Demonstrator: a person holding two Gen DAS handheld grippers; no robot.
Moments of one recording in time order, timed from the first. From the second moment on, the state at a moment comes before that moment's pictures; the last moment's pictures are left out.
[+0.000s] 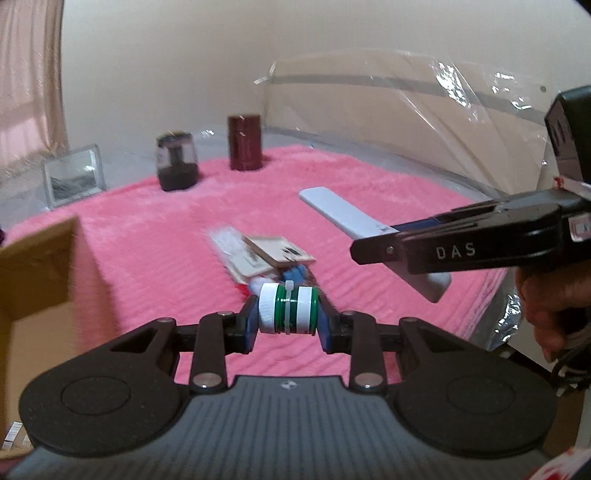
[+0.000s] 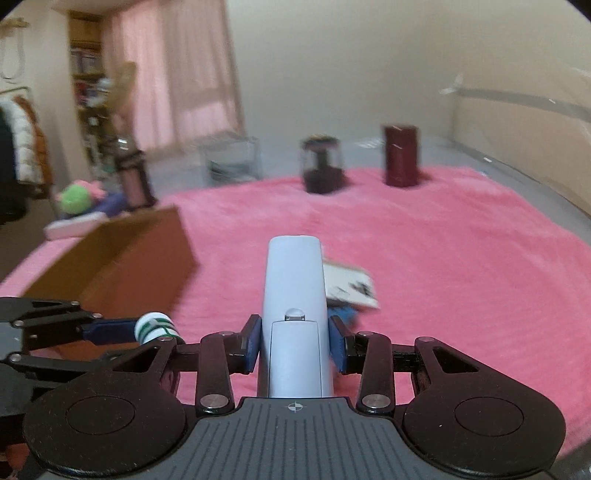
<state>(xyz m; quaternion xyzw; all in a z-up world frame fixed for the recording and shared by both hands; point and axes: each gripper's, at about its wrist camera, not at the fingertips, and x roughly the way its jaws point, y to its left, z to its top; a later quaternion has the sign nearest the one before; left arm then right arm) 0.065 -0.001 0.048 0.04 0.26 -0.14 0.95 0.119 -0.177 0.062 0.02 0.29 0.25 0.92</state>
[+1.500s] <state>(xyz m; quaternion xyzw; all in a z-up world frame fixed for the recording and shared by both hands) 0.142 0.254 0.010 0.19 0.45 -0.12 0.86 0.200 0.183 -0.012 -0.38 0.34 0.47 0.72</state>
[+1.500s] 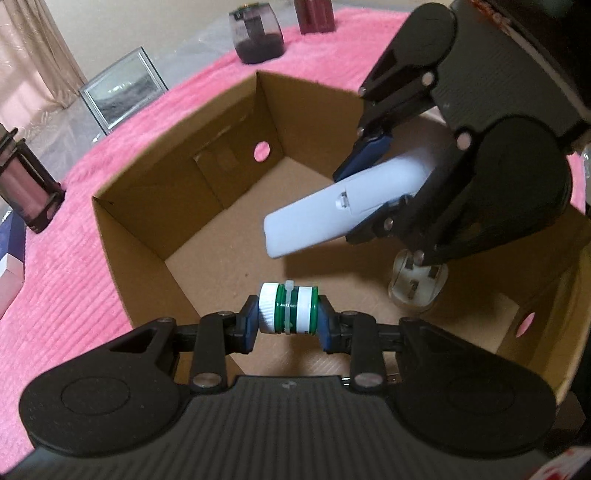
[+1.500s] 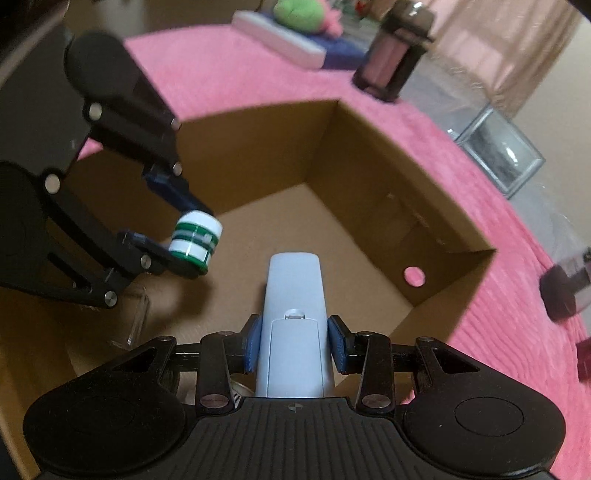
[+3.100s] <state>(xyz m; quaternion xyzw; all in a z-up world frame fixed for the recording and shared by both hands) 0.088 0.215 0.077 0.06 0.35 -0.08 0.93 0.146 0.044 0.085 -0.10 0.27 0.42 0.86</state>
